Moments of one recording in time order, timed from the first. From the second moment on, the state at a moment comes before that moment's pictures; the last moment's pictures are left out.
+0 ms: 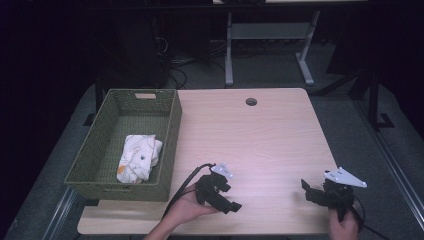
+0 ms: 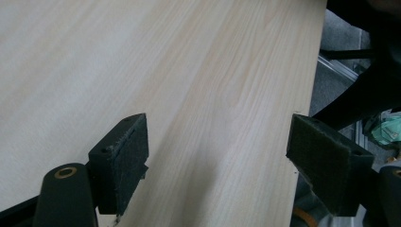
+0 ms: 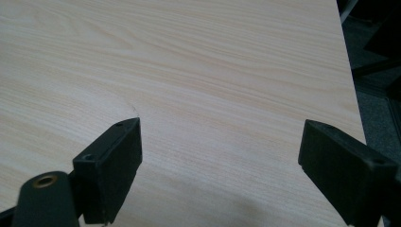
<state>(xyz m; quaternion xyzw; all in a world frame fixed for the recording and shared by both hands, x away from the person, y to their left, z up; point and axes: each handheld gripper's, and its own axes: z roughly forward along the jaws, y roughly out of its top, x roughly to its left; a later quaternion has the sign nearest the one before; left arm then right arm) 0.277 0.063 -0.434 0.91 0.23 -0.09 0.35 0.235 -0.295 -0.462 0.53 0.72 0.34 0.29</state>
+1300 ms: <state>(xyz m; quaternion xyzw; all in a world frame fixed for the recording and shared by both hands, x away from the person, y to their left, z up) 0.345 0.113 -0.316 0.92 0.24 -0.06 0.31 0.238 -0.294 -0.462 0.52 0.72 0.34 0.30</state>
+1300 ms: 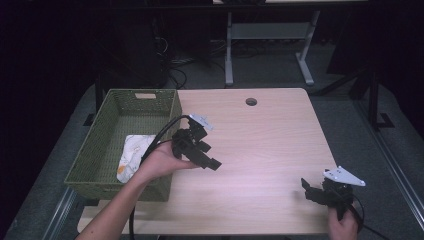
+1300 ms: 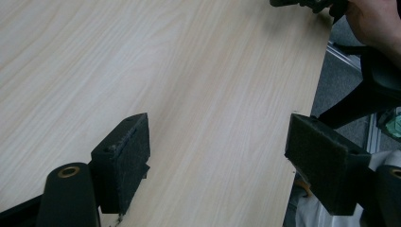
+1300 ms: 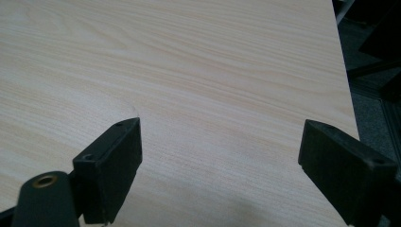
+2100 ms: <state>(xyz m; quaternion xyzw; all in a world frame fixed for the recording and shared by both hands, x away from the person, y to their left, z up) 0.361 0.195 -0.291 0.90 0.30 -0.04 0.33 0.237 -0.295 -0.461 0.52 0.72 0.33 0.30</state>
